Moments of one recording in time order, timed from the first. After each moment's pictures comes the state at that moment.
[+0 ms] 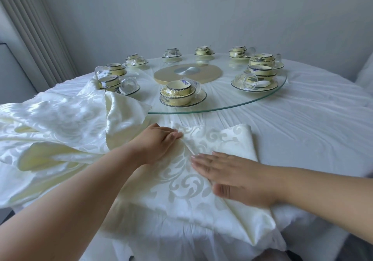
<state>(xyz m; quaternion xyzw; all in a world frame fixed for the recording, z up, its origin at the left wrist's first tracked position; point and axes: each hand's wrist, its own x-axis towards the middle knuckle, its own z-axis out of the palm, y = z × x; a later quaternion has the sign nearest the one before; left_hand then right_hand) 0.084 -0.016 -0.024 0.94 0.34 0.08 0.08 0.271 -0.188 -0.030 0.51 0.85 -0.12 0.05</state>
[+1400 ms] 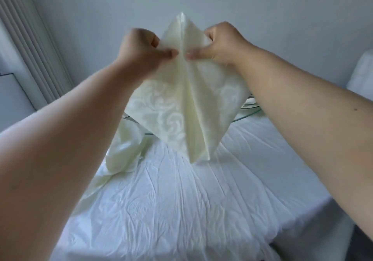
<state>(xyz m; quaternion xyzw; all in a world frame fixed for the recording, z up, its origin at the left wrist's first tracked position) 0.131 -0.046 0.179 0.77 0.40 0.46 0.17 0.306 -0.097 0.178 0.61 0.63 -0.04 -0.47</state>
